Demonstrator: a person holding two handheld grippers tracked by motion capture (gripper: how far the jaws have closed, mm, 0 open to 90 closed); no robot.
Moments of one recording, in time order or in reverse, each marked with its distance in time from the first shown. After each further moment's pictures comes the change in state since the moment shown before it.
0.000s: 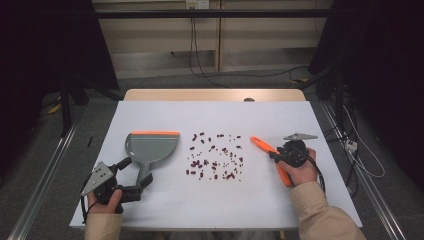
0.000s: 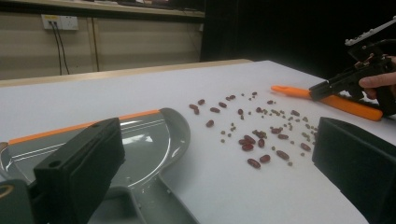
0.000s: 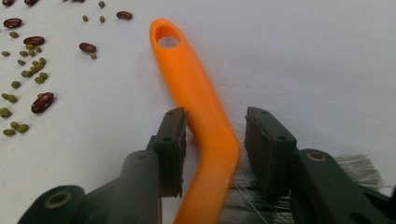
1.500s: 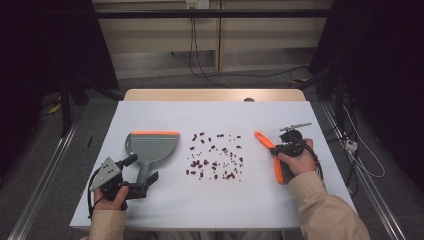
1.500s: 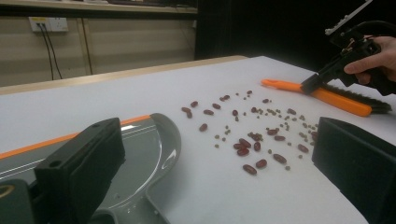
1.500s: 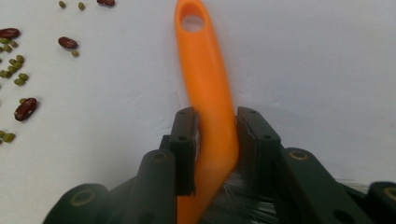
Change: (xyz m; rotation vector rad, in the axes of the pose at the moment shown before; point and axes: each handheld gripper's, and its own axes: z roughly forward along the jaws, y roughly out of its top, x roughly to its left) left arm -0.004 0.006 0.014 0.017 -0.026 0.039; right arm -0.004 0.030 0.007 0.172 -0.016 0.007
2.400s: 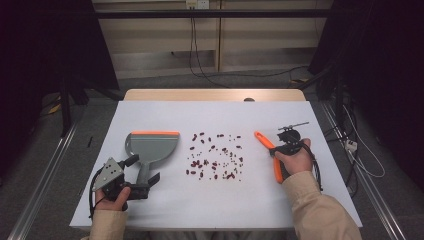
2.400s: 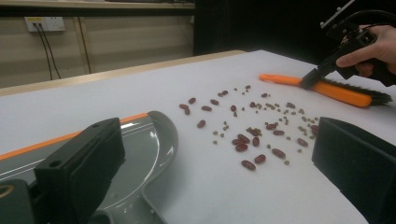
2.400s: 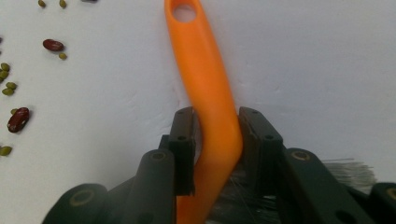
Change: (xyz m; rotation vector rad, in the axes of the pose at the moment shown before) left arm -0.003 0.000 0.002 0.018 -0.004 0.024; right arm 0.005 0.004 0.003 0.053 -0.033 0.091
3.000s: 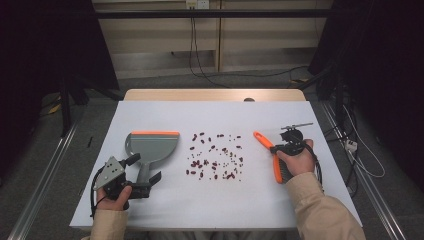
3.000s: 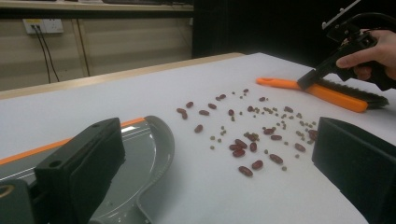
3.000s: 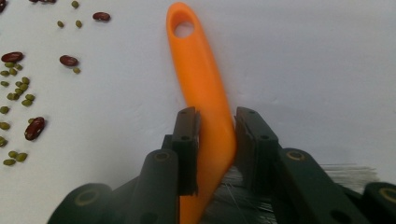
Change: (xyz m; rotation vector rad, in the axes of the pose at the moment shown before) left arm -0.002 0.004 0.002 -0.005 -0.003 -0.004; right arm -0.005 -0.001 -0.004 -0.053 0.043 0.009
